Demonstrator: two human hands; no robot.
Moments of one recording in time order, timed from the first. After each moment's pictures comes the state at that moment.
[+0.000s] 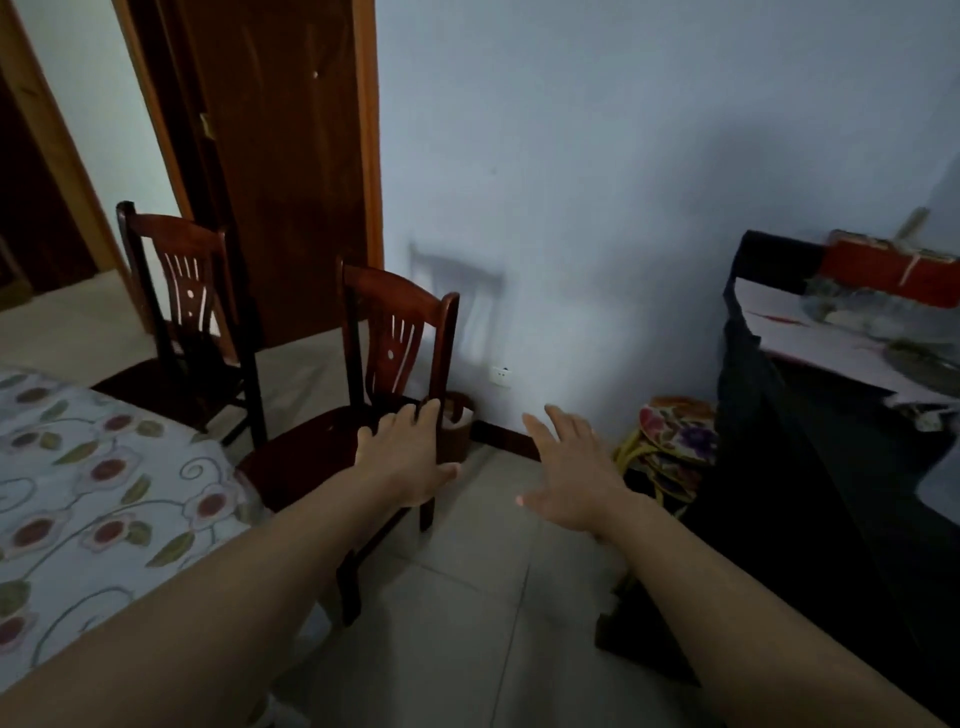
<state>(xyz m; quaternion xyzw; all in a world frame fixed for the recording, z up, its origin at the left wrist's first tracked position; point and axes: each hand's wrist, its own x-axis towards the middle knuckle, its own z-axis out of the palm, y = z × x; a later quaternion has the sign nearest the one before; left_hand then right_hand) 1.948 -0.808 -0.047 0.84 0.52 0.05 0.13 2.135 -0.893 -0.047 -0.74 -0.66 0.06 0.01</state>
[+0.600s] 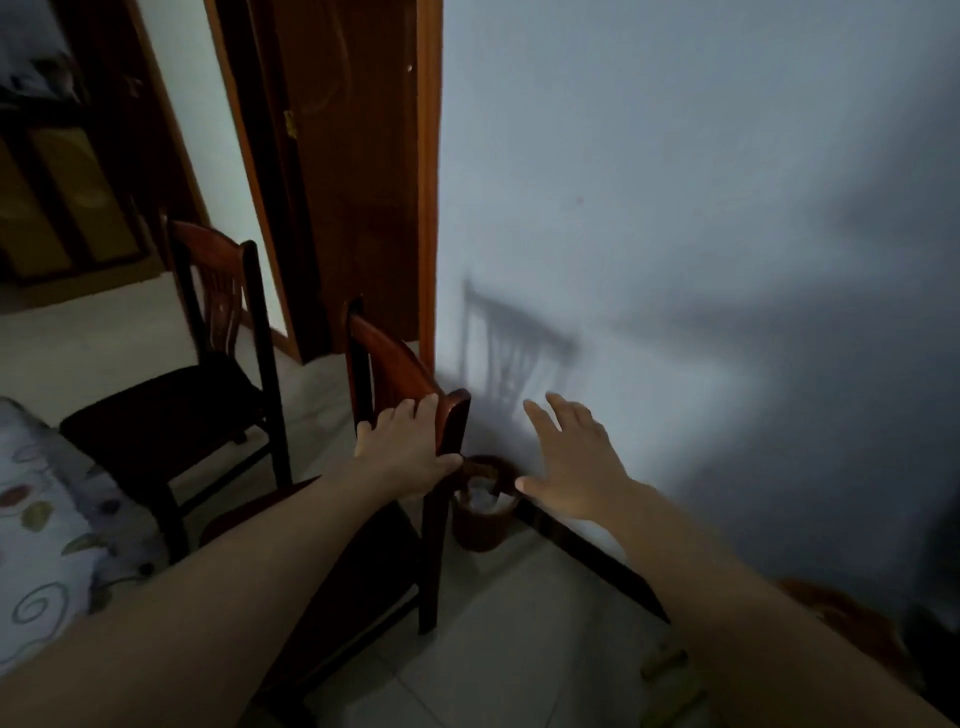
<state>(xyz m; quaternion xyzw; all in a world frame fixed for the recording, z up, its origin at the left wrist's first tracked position) 2.129 -0.472 -0.066 0.75 0.64 0.08 0.11 2.333 -0.502 -0.058 -0.64 -0.76 0.05 0.03</state>
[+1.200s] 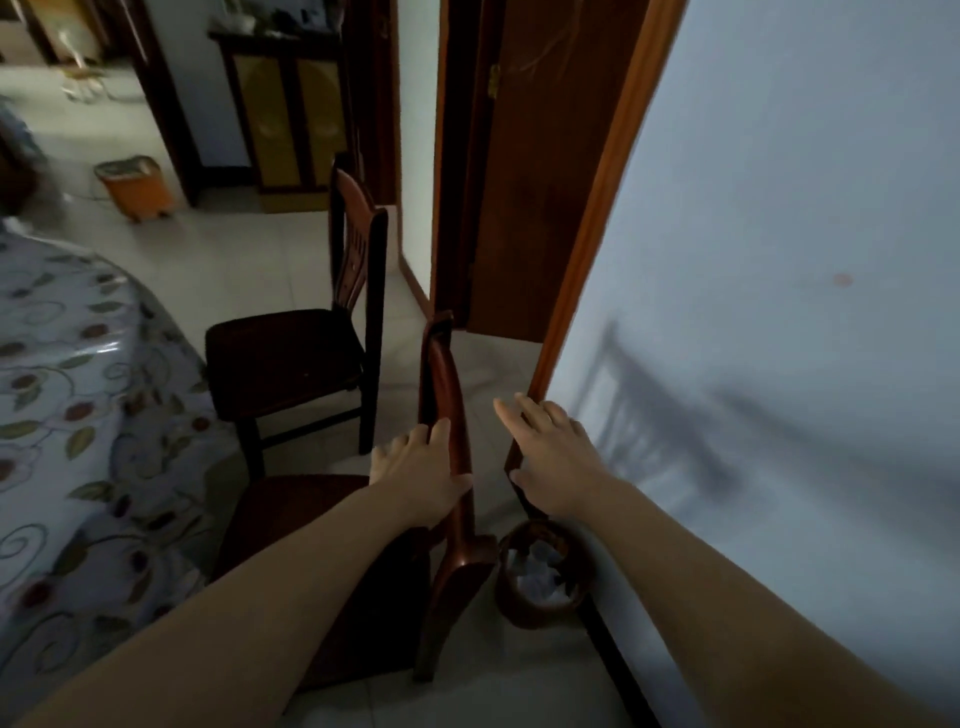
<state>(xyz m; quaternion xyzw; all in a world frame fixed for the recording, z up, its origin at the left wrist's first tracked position) 2.143 -0.277 -0.108 0.55 0.81 0.06 0.19 2.292 -0.192 -0.094 -0.39 -0.92 0.08 -0.06</state>
